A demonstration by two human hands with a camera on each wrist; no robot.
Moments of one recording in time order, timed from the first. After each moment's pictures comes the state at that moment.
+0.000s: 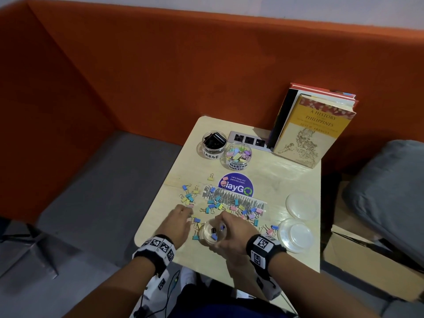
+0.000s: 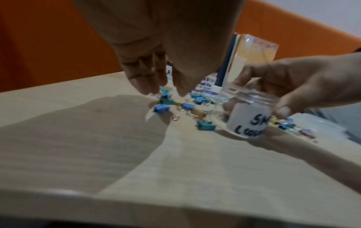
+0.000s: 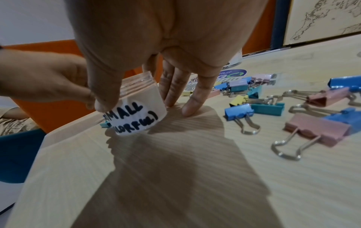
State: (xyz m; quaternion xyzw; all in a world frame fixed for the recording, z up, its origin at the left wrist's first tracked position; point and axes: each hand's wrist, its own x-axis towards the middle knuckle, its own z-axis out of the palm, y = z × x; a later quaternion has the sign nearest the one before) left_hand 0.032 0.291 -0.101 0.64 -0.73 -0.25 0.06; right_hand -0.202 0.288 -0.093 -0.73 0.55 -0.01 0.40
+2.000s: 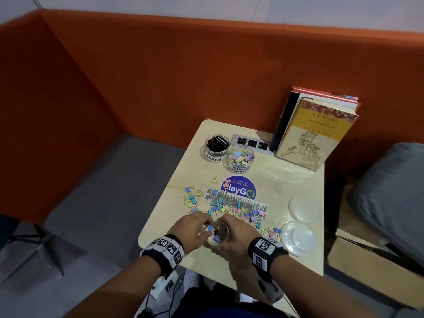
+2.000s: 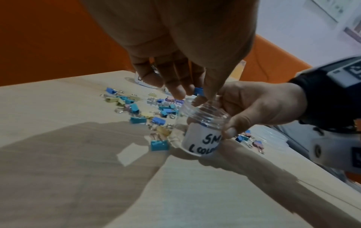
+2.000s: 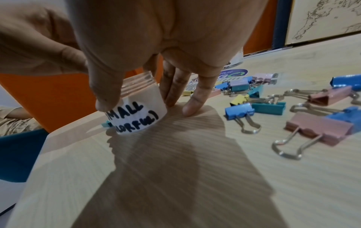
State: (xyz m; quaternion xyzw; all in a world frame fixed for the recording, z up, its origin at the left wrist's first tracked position) left_hand 0.003 0.295 -0.073 0.55 -0.79 -0.25 0.07; right_hand -0.202 0.288 -0.096 -0.73 0.54 -0.02 0.42
